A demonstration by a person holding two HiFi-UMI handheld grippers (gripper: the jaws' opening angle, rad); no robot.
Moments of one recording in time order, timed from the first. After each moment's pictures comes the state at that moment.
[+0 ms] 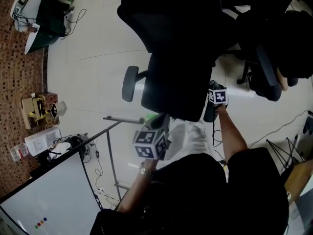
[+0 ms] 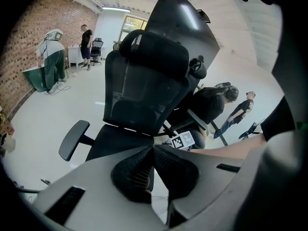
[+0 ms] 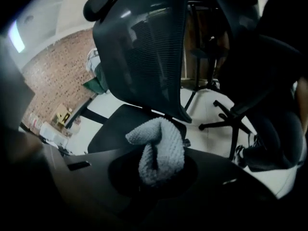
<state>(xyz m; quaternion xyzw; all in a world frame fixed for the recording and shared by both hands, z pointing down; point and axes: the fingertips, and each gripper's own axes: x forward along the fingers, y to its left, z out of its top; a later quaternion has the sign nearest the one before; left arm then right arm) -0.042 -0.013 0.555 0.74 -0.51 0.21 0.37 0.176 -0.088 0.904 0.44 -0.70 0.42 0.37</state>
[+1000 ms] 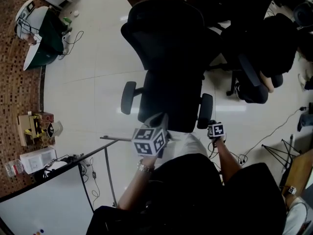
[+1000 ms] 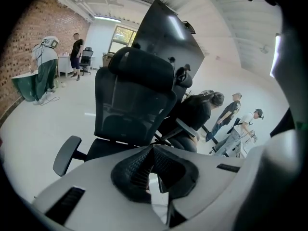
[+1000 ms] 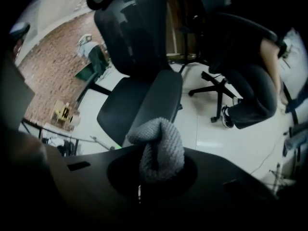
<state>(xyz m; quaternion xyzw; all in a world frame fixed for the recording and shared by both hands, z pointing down) -0.035 -0.026 0.507 0.80 -0.48 0.16 0.33 0.219 0.114 0.894 0.43 -0.62 0.50 0.42</state>
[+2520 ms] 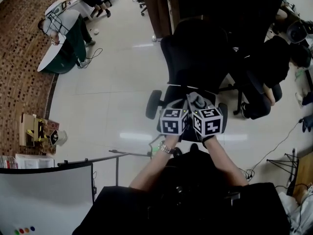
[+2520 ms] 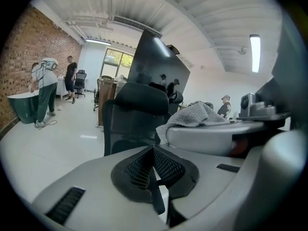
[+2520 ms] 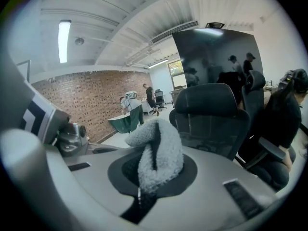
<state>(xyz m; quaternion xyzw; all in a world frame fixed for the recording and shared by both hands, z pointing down) -0.108 -0.018 0.428 0.84 -0.48 0.11 0.22 -0.090 -0.005 0.423 0.49 -0.83 0.23 0.16</state>
